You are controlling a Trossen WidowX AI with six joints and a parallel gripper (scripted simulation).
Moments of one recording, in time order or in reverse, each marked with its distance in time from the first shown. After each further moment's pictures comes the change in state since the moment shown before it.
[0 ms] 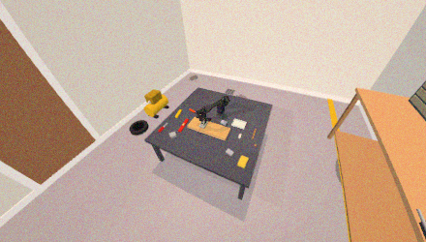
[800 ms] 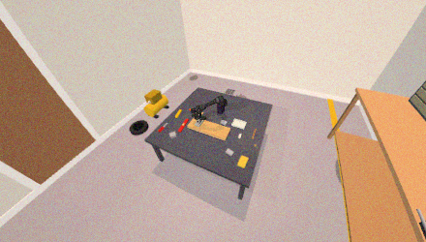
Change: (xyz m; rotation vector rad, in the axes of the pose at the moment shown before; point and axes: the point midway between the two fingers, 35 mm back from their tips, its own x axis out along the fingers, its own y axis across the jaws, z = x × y) arm -0.001 -0.067 0.000 -0.002 -0.001 -0.005
